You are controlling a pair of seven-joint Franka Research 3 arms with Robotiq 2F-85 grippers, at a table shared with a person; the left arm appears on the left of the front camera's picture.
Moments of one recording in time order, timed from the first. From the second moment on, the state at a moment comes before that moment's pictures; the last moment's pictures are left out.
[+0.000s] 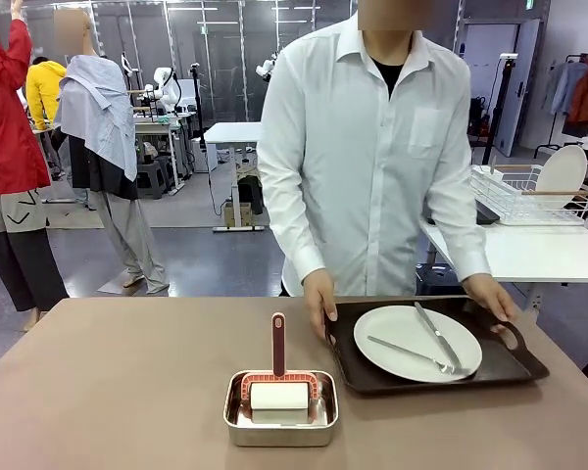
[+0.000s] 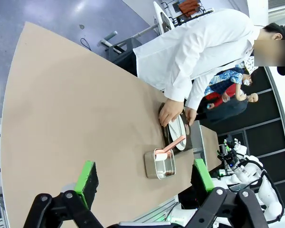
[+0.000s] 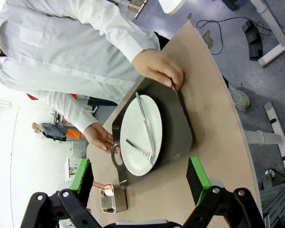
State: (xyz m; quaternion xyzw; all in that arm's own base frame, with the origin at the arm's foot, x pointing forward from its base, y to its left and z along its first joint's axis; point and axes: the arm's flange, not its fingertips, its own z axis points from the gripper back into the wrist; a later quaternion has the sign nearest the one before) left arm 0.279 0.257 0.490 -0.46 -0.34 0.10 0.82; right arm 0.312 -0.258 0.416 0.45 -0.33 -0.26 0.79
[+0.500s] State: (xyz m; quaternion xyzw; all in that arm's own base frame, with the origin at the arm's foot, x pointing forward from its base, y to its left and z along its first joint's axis) left arm 0.279 0.257 0.490 -0.46 -0.34 0.10 0.82; right arm 0.312 -0.258 0.416 0.45 -0.33 -0.26 0.79
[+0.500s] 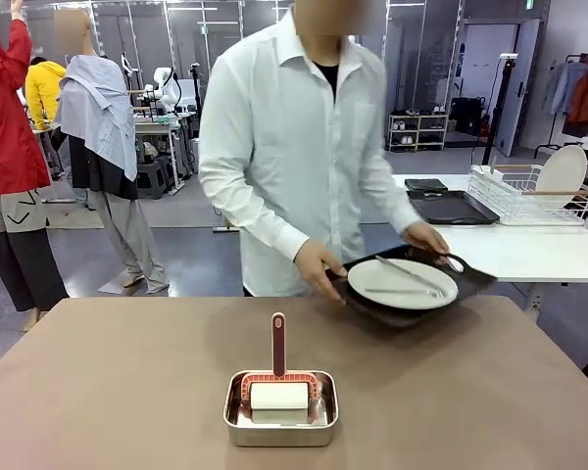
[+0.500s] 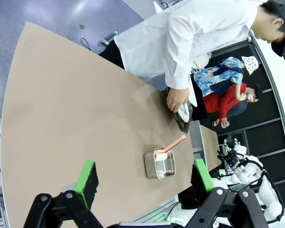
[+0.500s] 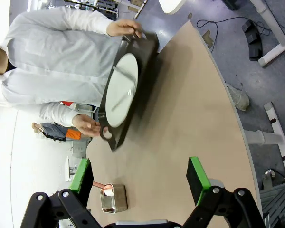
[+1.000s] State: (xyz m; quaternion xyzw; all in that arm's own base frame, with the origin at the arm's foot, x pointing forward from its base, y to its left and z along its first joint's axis) left arm 0.280 0.256 0.490 -0.46 -0.34 0.10 0.82; right arm 0.346 -0.214 0.452 0.45 -0.33 -0.19 0.81
